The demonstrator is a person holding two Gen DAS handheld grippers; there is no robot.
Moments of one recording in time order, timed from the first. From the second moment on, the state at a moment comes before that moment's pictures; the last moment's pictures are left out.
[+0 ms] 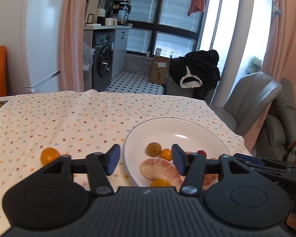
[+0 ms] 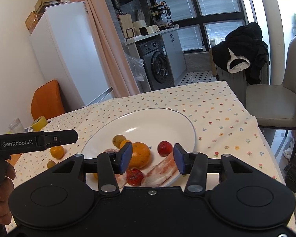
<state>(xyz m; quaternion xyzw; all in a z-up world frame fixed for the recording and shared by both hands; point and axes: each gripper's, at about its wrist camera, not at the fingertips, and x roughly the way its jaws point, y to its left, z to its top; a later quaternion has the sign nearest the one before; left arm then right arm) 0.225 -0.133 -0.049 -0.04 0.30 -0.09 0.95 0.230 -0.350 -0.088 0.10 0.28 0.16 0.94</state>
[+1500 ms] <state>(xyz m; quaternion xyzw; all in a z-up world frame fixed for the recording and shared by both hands) 0.157 -0.003 -0.050 -0.05 0.30 0.03 0.95 0.216 -0.214 -0.077 0.02 0.30 0.26 0.92</state>
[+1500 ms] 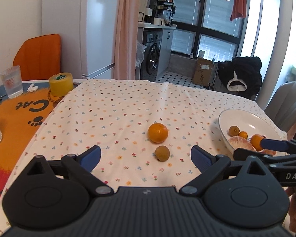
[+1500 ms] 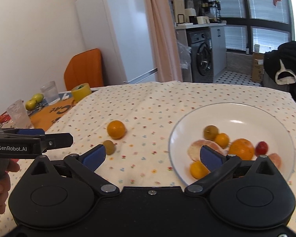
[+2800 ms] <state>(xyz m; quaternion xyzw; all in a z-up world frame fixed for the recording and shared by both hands) 0.216 -0.005 -0.101 -0.09 0.34 -0.01 0.94 0.252 -0.178 -0.092 0.00 0.33 0.31 0.89</state>
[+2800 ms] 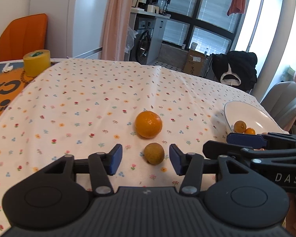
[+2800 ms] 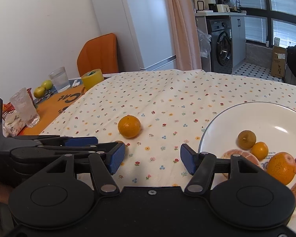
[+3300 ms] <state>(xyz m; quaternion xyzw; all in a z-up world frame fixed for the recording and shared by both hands) 0.220 0.003 -0.103 -0.11 0.34 -0.01 0.93 0.263 -0.165 -0.094 0.00 0.34 0.32 0.89</state>
